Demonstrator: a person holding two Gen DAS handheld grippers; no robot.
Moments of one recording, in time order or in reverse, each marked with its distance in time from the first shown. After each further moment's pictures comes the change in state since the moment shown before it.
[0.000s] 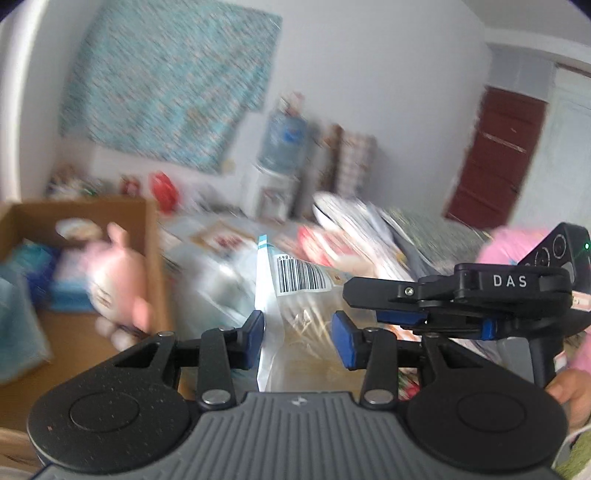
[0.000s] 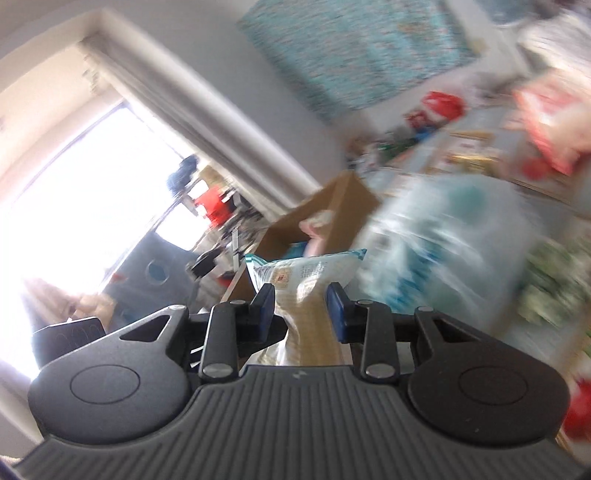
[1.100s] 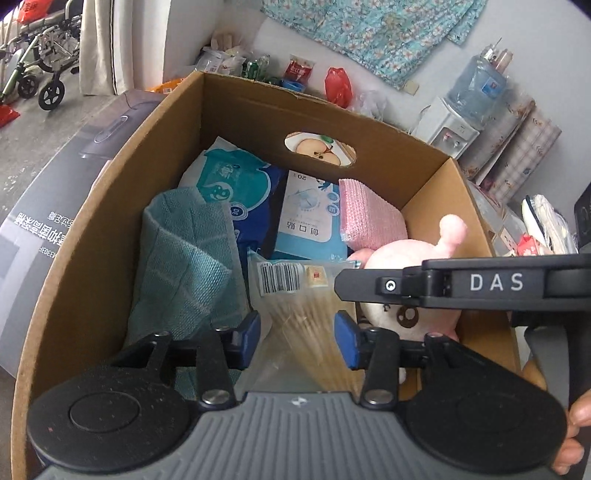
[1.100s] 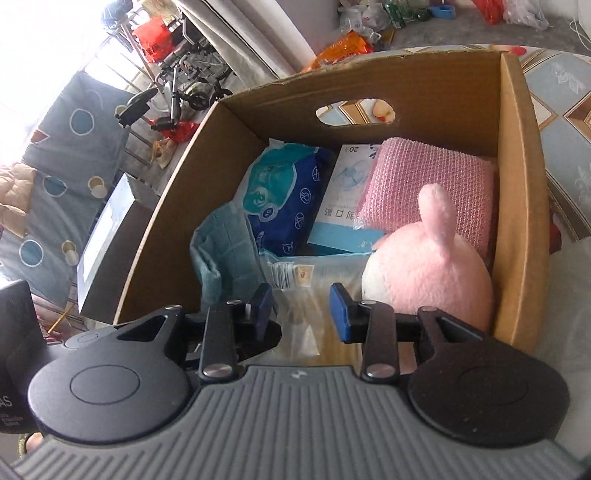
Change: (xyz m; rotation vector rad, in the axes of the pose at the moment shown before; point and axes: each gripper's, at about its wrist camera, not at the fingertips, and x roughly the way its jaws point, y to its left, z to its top) left arm 0.069 0.251 0.040 -0.395 0.375 0.337; right arm 0.360 0.043 0.041 -0.108 0.573 -0.246
